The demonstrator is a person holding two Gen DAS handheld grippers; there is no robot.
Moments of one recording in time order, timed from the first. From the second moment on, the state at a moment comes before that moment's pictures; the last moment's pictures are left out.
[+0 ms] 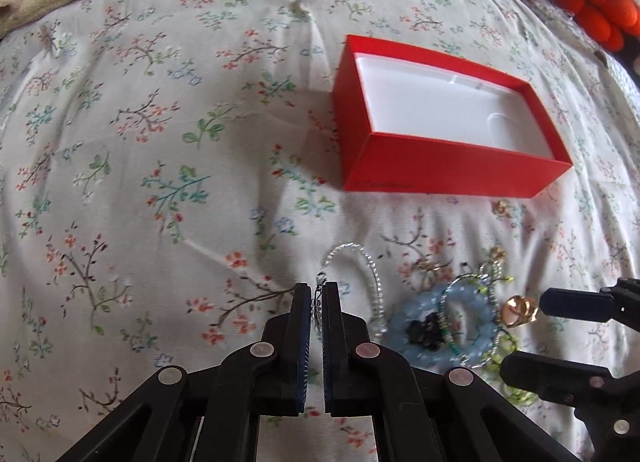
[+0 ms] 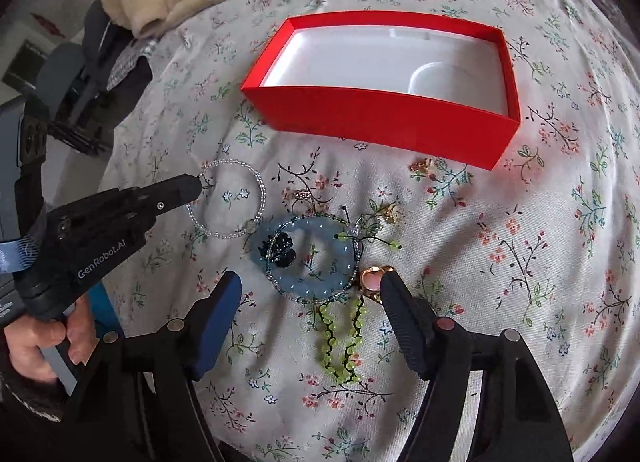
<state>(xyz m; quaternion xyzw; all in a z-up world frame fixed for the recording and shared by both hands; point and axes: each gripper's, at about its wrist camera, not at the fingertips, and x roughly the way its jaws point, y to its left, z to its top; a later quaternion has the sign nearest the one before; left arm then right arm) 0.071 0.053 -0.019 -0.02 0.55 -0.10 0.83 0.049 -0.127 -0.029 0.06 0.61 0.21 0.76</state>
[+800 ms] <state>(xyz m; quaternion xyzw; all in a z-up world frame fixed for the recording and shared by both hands) 0.076 0.079 -0.056 -0.07 0.58 -0.12 0.80 0.072 -0.085 -0.067 0.01 0.64 0.19 0.74</state>
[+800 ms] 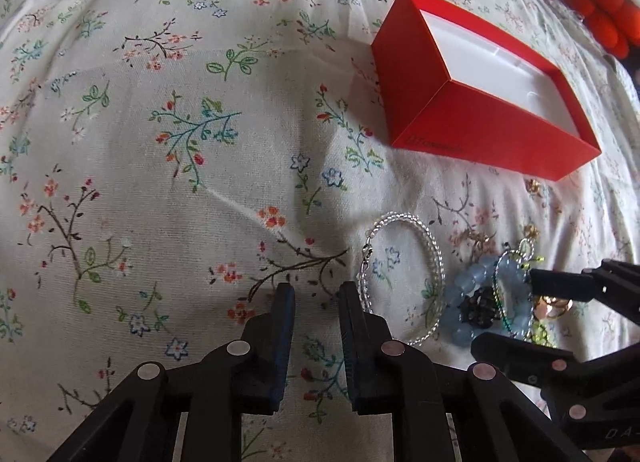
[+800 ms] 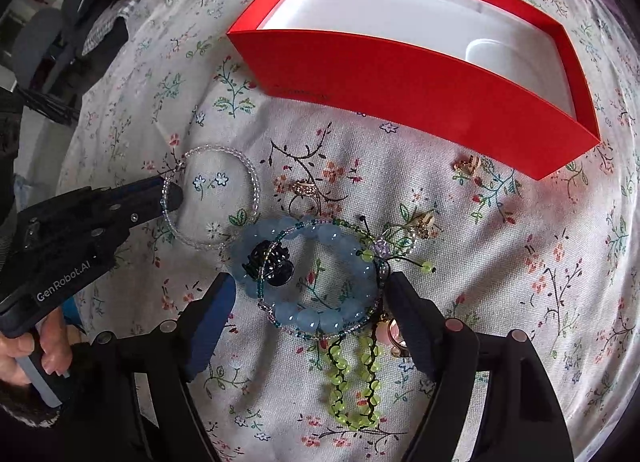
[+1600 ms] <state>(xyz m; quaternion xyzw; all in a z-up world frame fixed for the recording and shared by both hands) 0.080 0.091 -0.030 -0.13 0.55 -0.12 0.81 0.066 -0.118 -0.045 0.04 0.63 0.19 0.75</state>
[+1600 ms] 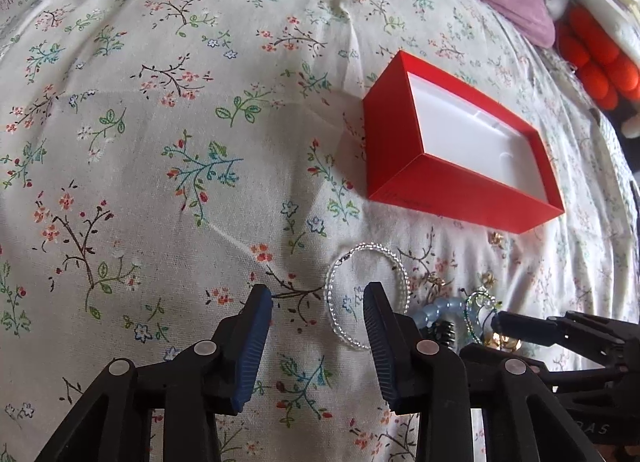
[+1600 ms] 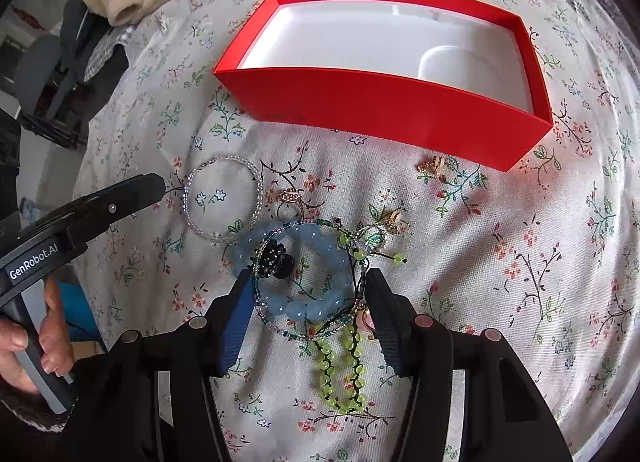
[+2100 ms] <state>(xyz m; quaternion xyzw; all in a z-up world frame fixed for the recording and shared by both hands) 0.080 0.053 -0.042 -0.06 0.56 -0.10 0.82 0.067 -0.131 -0.035 0.05 0.62 0.18 0.76</state>
